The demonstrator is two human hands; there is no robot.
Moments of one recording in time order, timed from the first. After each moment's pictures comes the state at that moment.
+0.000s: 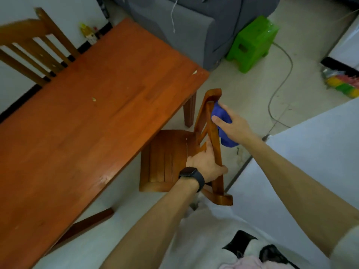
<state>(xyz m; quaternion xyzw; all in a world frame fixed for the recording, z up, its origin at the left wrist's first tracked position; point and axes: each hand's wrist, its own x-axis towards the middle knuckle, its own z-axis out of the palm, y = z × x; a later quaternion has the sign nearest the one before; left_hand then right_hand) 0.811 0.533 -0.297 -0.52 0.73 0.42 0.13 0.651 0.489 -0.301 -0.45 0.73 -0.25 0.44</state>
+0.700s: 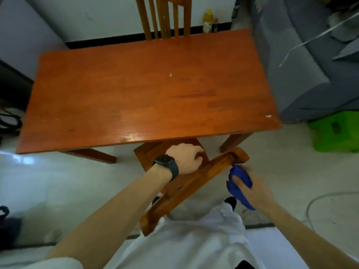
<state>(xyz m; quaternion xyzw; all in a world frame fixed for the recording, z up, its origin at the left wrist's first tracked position) 0.901 0.474 -0.279 -0.69 0.64 0.33 0.06 0.626 0.457 -0.356 -0.72 0.55 -0.02 0.42</state>
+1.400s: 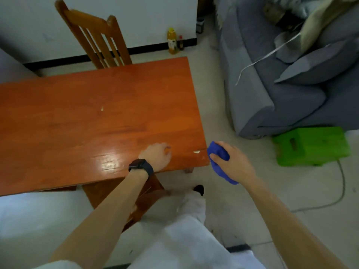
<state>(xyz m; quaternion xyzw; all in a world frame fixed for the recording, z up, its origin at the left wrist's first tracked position) 0.764 0.222 -0.330 -0.78 0.53 0.33 0.02 0.490 0.142 -0.337 -0.75 0.54 -0.03 0.39</state>
